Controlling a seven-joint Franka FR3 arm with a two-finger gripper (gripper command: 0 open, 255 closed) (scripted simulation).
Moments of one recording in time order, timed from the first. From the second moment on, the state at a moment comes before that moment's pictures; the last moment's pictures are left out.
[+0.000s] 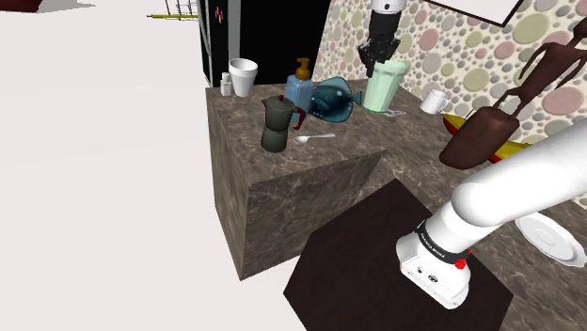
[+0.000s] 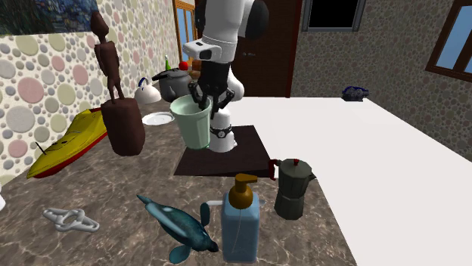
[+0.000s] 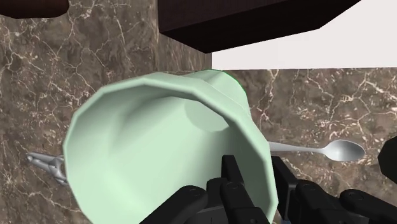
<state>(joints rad) -0.16 -0.27 0.12 -2.02 -0.18 1.67 0.20</state>
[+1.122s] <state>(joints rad) -0.24 -0.37 -0.02 -2.02 -0.23 1.61 -0.03</state>
